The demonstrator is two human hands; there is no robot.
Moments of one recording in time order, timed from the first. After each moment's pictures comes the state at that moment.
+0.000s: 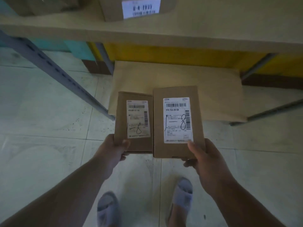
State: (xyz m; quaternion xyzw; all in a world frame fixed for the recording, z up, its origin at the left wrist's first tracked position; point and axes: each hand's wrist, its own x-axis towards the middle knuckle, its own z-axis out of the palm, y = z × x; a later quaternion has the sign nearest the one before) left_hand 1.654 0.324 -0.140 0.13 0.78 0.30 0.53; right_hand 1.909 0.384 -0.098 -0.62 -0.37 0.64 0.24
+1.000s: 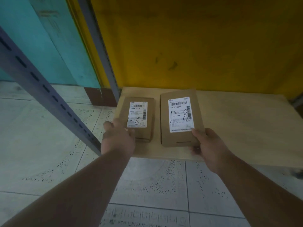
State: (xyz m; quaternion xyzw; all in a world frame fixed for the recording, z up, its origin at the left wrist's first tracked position) left_hand 1.568 0.488 -0.355 0.38 0.91 0.13 0.11; right_hand 1.801 0.568 -0.356 -0.61 -0.45 0.58 0.28
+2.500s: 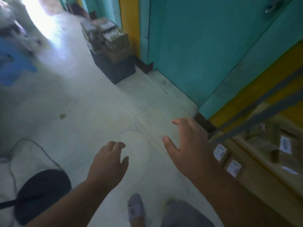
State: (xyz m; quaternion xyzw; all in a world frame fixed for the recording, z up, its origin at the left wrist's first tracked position) left_hand 1.405 -0.067 0.225 0.20 0.96 0.15 0.15; right_hand 1.476 0.154 0.311 -0.18 -0.96 0.22 0.05
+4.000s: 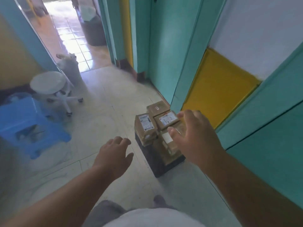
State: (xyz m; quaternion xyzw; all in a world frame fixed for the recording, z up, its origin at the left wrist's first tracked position) left_hand 0.435 -0.132 0.275 0.15 0.98 0.11 0.12; right_hand 0.476 0.103 0.376 -0.07 -0.98 0.20 0.05
